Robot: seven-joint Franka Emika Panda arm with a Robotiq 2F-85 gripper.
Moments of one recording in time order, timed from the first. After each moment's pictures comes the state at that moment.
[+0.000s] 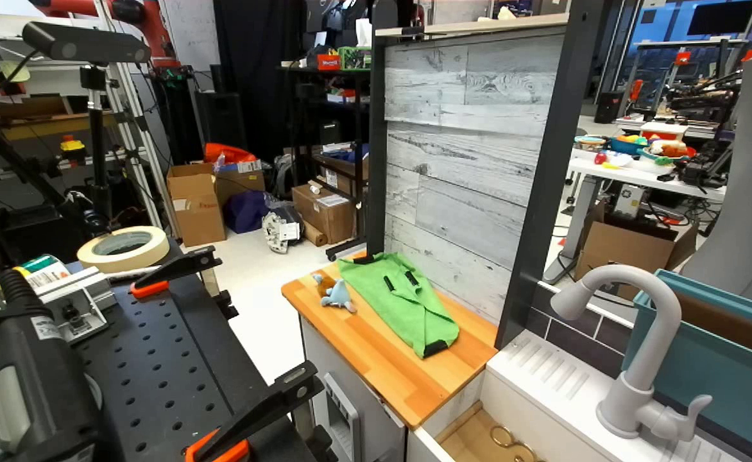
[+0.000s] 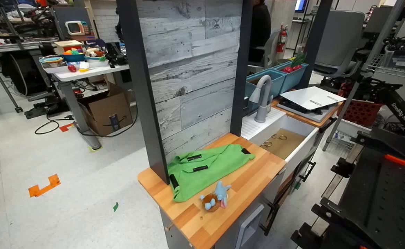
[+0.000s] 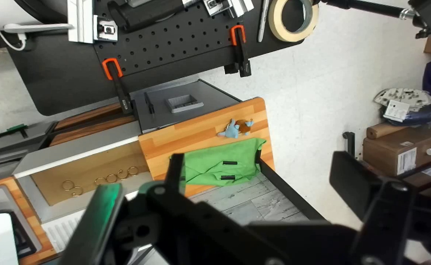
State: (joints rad) arm -0.05 -0.79 -0.21 -2.45 0.13 1.67 -0.03
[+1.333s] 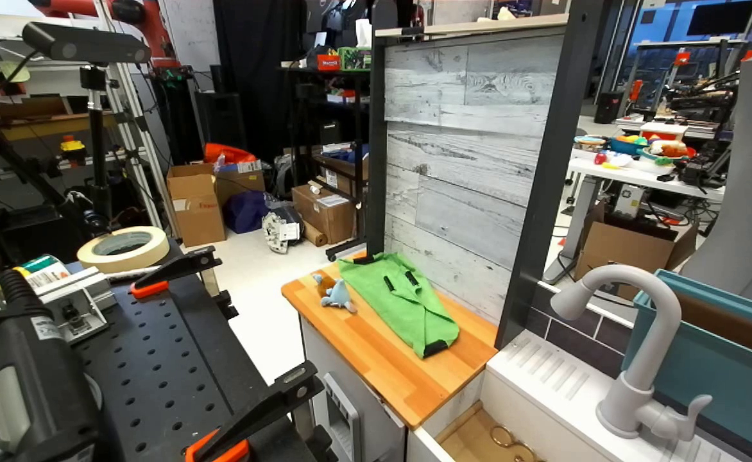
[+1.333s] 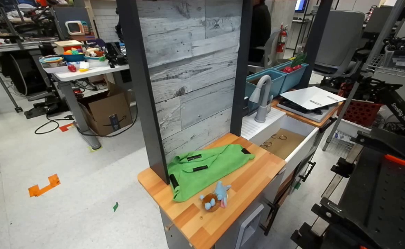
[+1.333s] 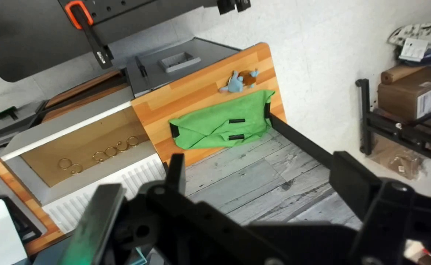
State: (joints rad) arm -0.05 -0.60 -0.17 -2.51 0.21 2.03 0.04
